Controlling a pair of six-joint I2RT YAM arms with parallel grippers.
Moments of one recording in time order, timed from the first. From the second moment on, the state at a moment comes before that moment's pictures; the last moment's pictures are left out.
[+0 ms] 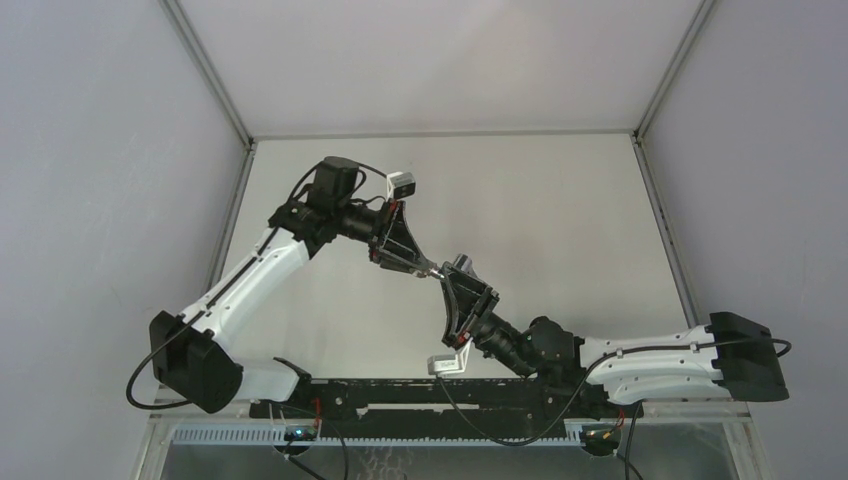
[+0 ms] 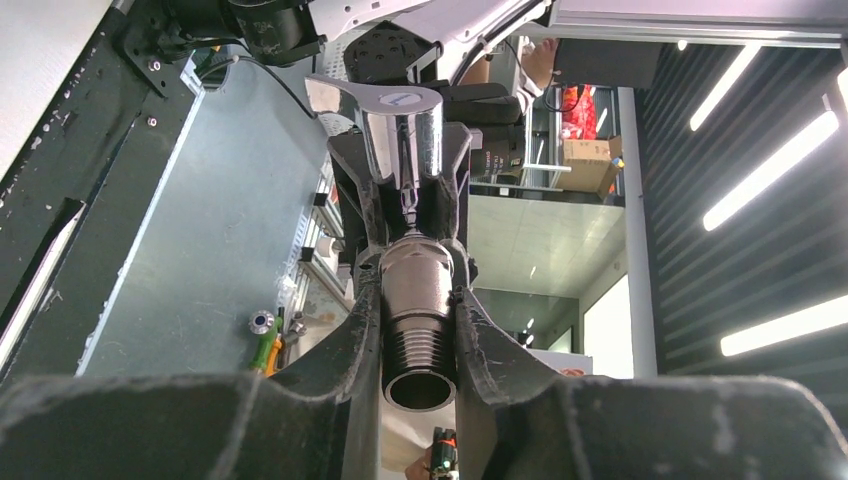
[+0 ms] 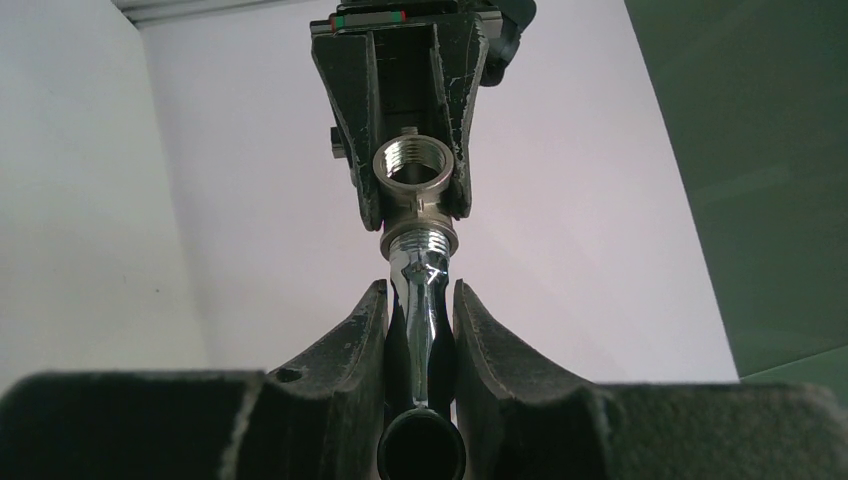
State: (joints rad) left arm -0.49 1.33 1.21 -0.54 1.34 -0.89; right arm 1.46 0.99 0.42 0.85 0.45 -1.68
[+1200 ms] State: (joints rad) left arm -0.52 1.31 1.21 -0.49 1.33 -0.86; right arm 1.33 0.82 0.44 0.65 0.17 -0.94
